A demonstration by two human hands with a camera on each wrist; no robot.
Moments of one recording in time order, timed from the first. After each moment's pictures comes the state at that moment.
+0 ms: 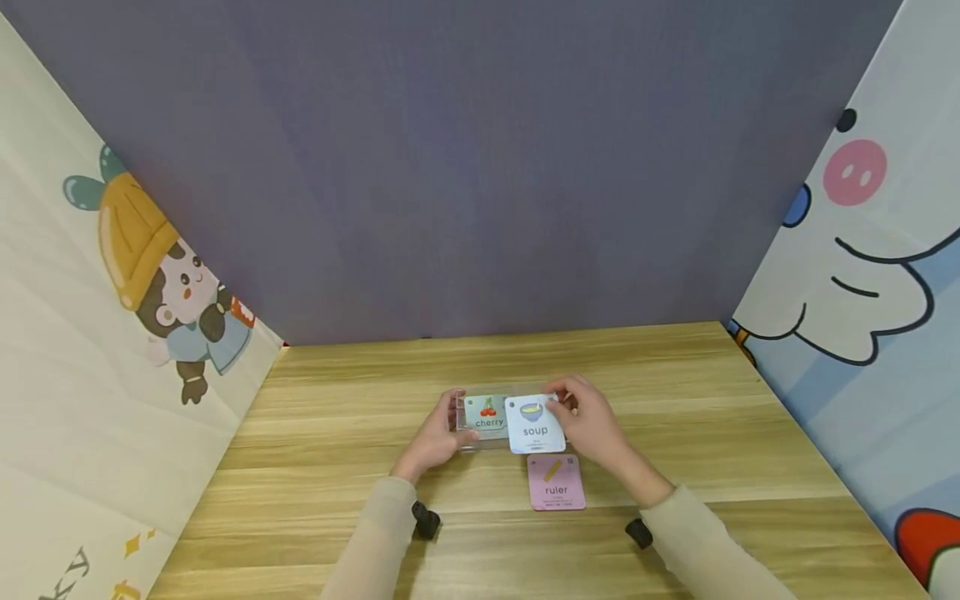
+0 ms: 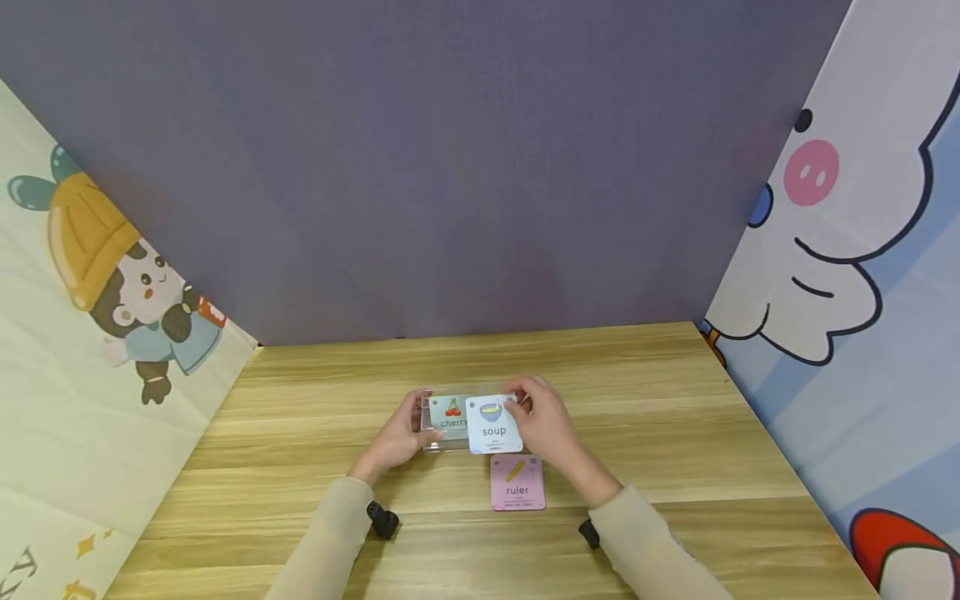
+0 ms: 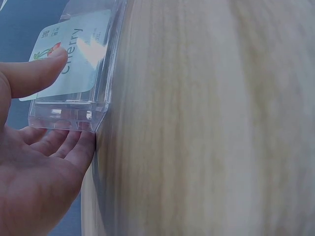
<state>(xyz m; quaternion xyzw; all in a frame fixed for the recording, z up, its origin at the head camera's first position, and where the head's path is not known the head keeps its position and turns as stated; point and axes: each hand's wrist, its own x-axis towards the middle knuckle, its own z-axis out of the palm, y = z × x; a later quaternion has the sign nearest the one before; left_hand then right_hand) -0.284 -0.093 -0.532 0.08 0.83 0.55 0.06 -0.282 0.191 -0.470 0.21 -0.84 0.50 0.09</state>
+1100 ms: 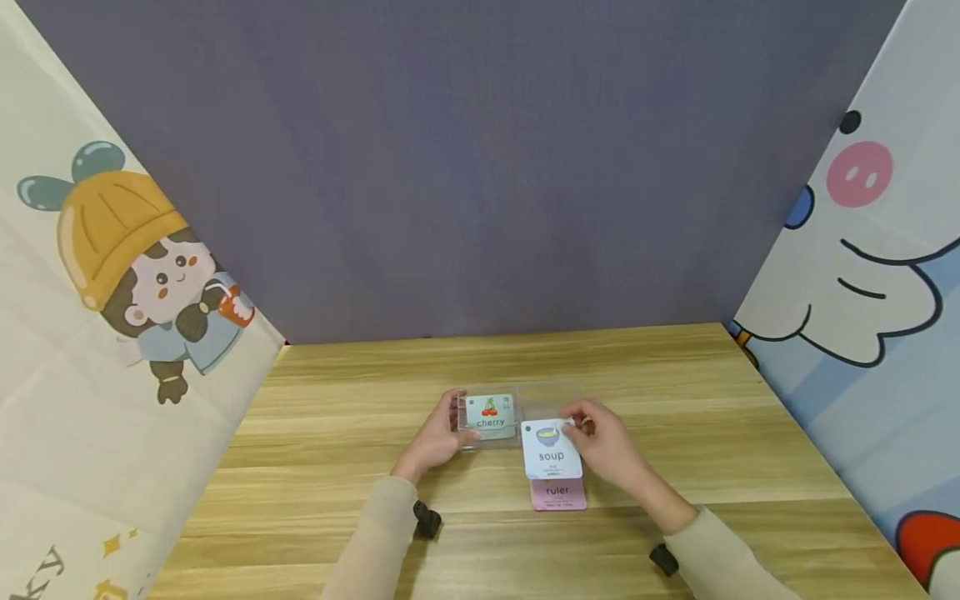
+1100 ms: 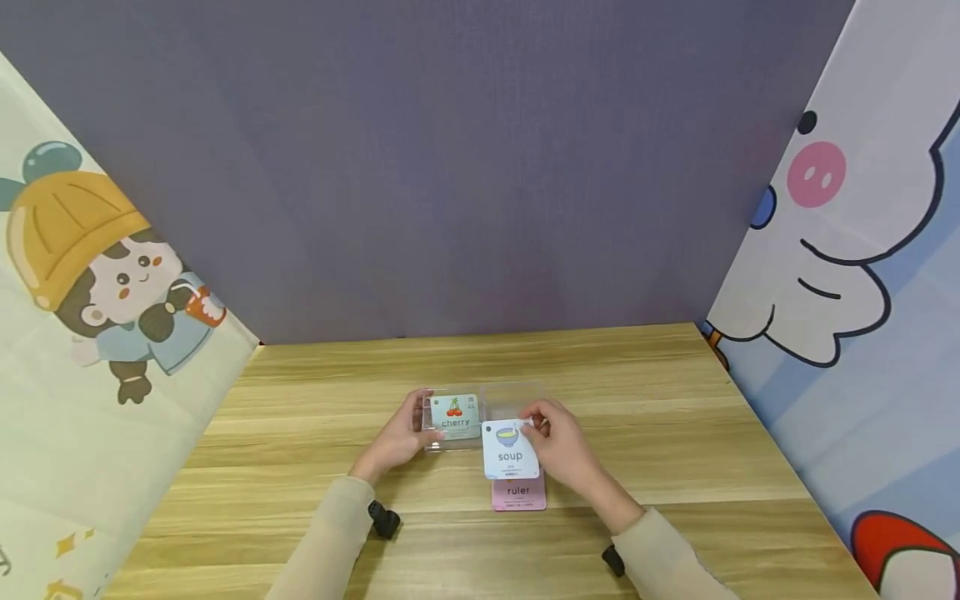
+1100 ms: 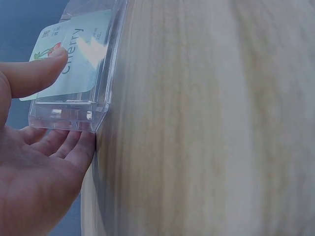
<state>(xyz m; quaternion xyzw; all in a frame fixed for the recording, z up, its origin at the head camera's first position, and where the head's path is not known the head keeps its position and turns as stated) -0.284 -0.092 -0.533 0.08 0.83 0.54 0.07 -0.263 0.212 -0.489 0.18 -0.86 0.48 0.06</state>
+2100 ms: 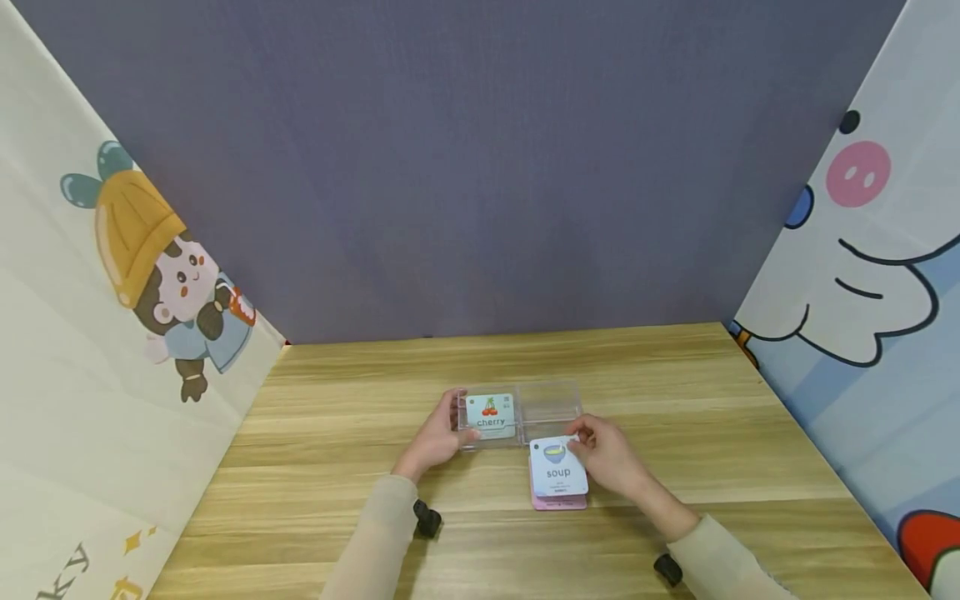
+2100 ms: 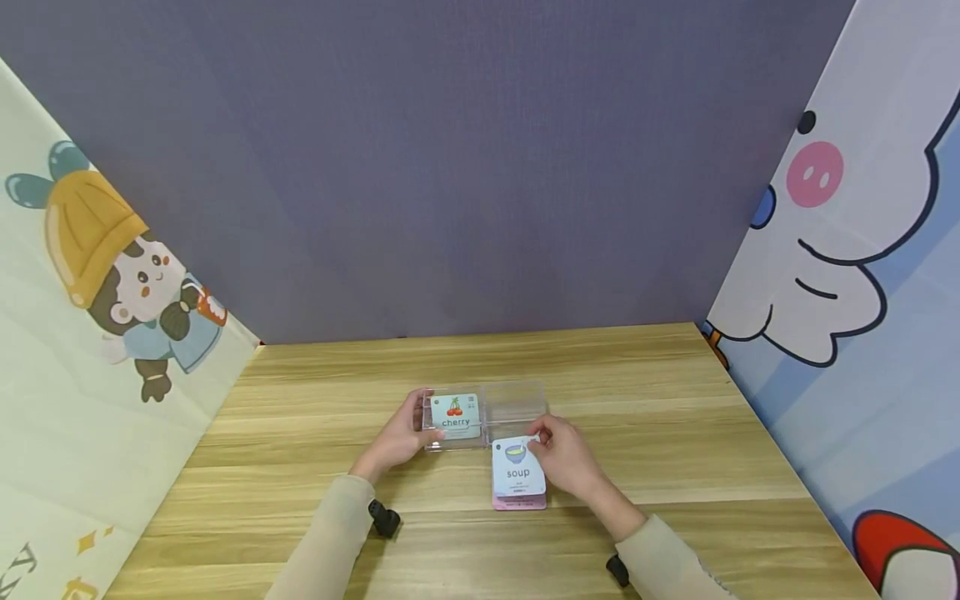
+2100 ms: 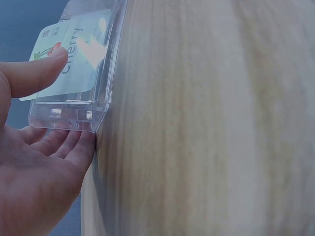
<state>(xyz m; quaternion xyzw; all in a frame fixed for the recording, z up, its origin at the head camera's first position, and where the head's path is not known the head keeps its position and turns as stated) -0.285 -0.088 -0.533 0.08 0.84 0.54 0.06 -0.259 0.221 -0.500 0.13 -0.87 0.47 -0.02</state>
